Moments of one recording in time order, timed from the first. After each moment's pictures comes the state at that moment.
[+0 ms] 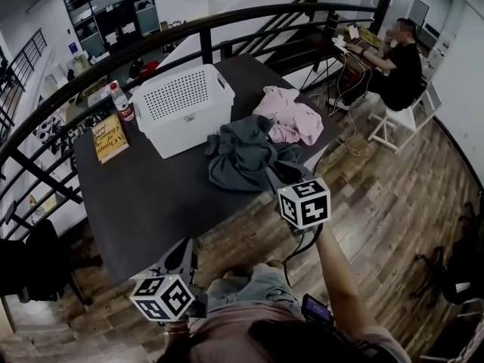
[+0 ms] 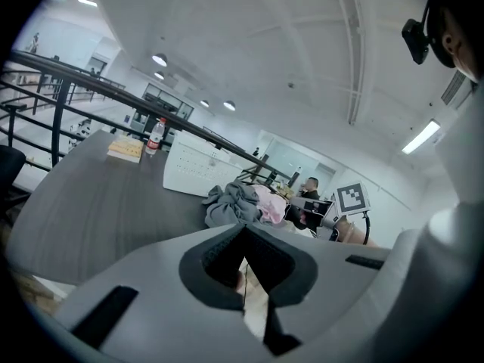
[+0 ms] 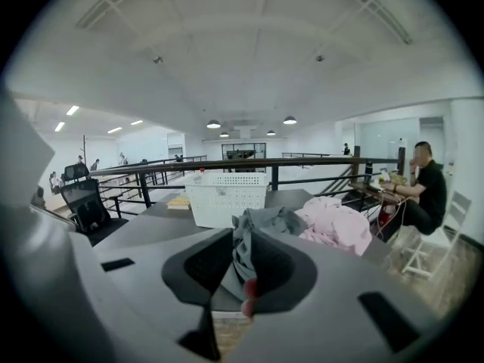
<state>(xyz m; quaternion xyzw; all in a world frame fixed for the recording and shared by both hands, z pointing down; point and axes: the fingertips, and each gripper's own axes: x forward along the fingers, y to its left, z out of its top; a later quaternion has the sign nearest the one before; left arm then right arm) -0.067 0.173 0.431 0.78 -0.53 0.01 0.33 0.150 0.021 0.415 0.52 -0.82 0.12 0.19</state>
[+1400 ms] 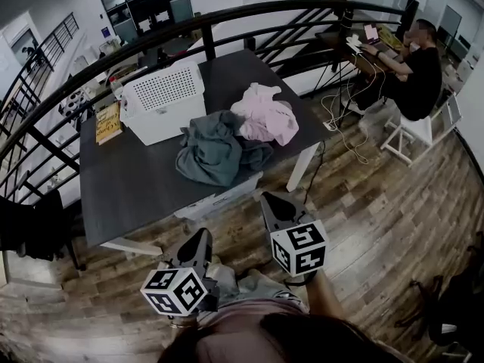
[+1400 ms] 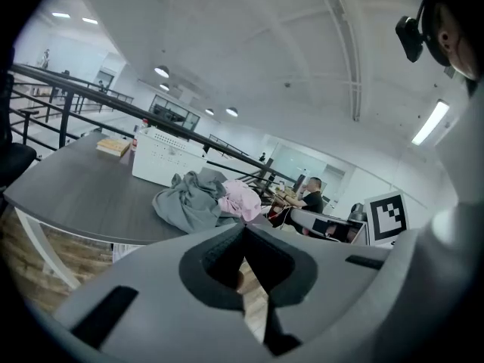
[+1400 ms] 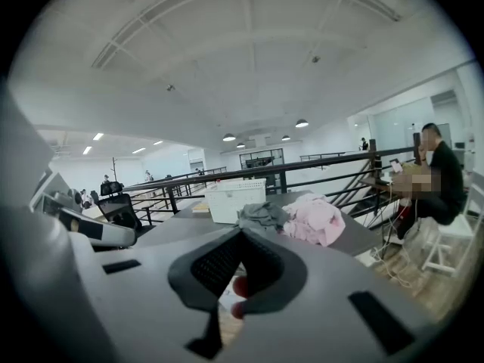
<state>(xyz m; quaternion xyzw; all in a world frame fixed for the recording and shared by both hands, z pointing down) 0.169 0.199 0.396 0.76 -0.57 0.00 0.32 0.302 0.119 0.387 0.44 -0.87 0.14 0.13</state>
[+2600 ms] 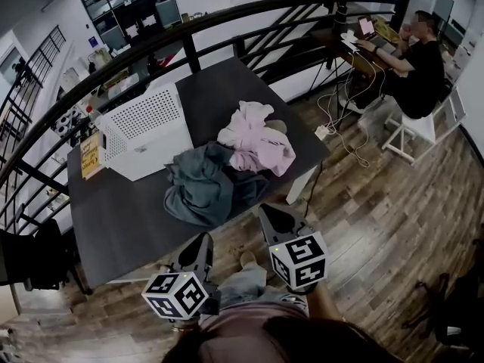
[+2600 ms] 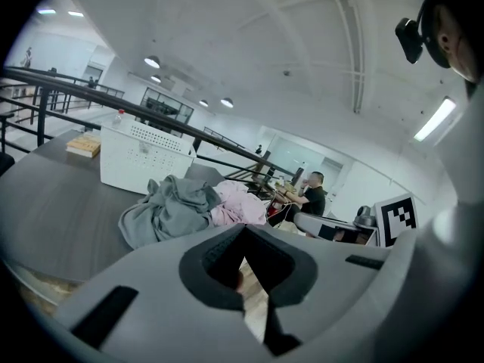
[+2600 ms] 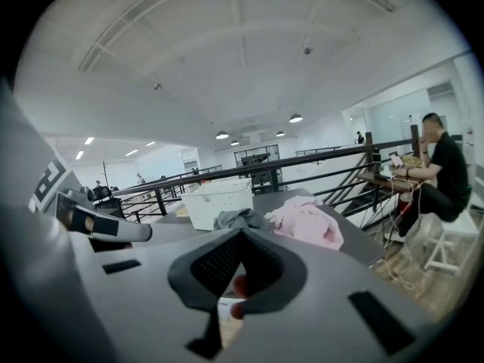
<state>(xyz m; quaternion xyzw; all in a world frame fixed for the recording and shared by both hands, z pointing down) 0.192 0.054 0.405 0.77 -0.55 0.03 0.32 0.321 0.000 0.400 0.45 -0.87 0.16 0.14</state>
